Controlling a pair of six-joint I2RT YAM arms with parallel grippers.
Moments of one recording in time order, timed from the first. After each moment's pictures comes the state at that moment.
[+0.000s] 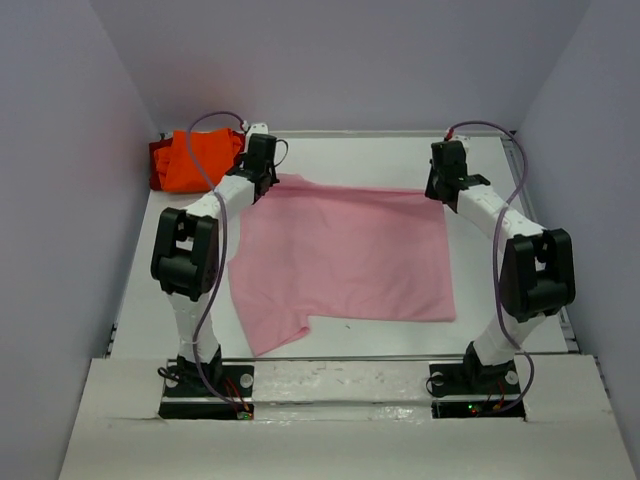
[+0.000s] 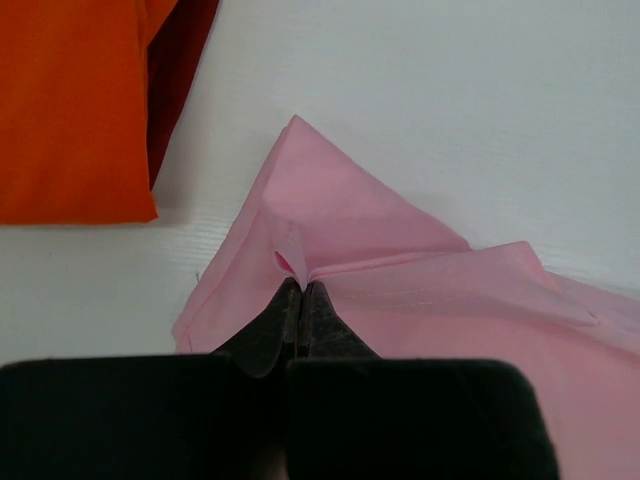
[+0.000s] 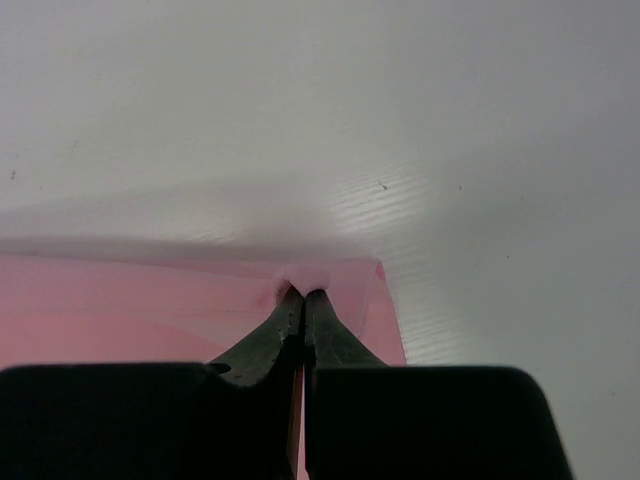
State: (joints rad) left arm -0.31 1.95 1.46 -0.17 -0.35 -0.30; right arm 0.19 1.72 1.31 -0.31 0.38 0.30
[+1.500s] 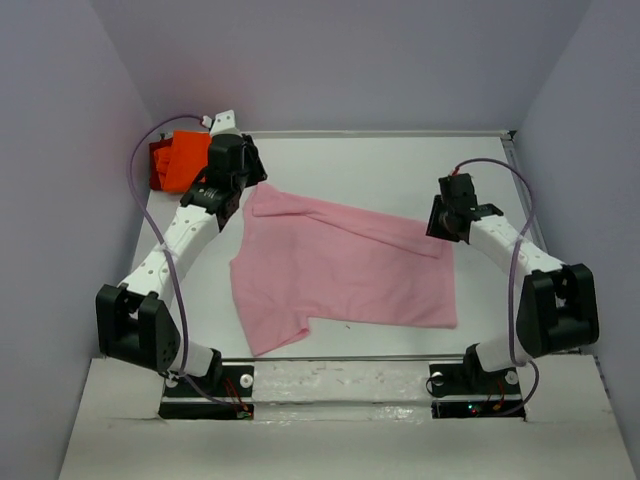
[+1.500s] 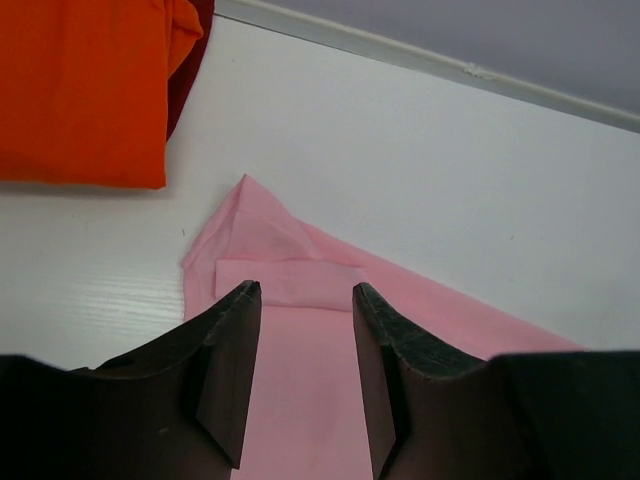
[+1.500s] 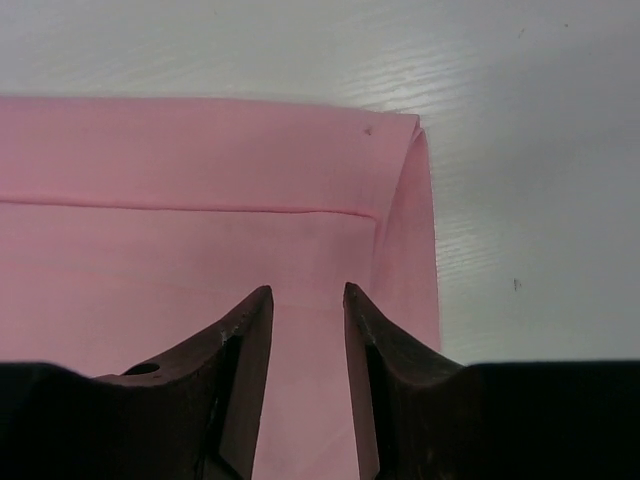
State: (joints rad) left arm -0.31 1.42 1.25 -0.24 -0.24 -0.42; right arm 0.19 1.43 0.99 -0.46 0.21 0.39
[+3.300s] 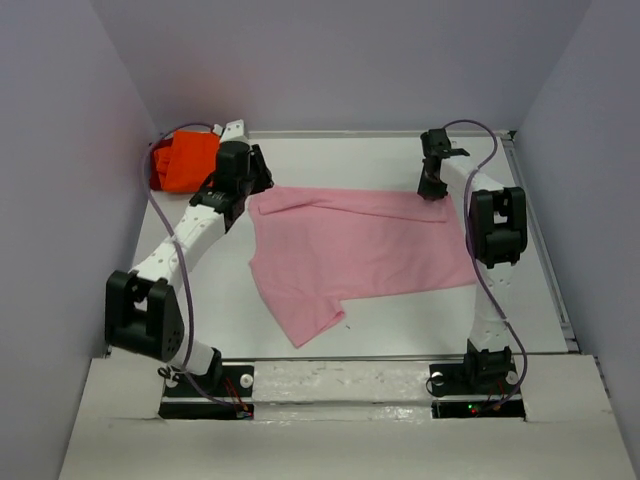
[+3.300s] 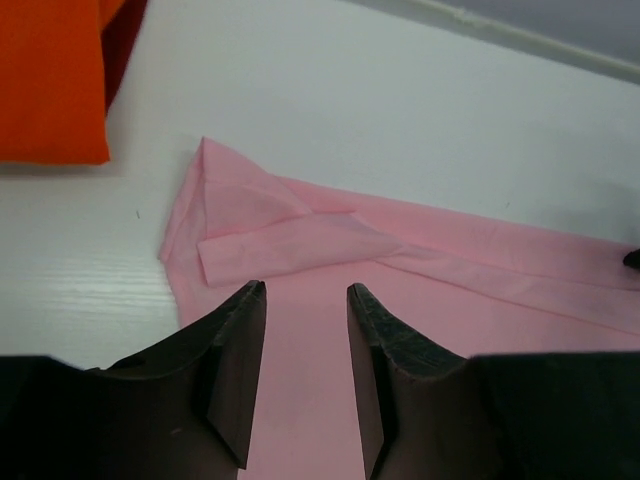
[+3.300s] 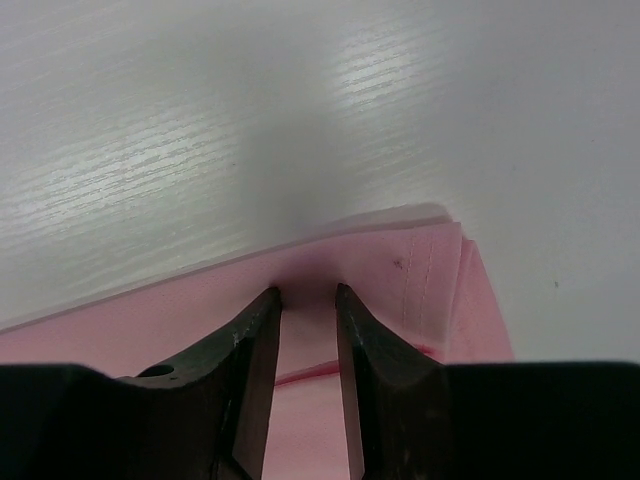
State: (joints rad) left arm -0.31 1.42 1.15 -0.15 -0.16 -0.42; right arm 0.12 2.26 1.82 -0.64 0.31 0.36
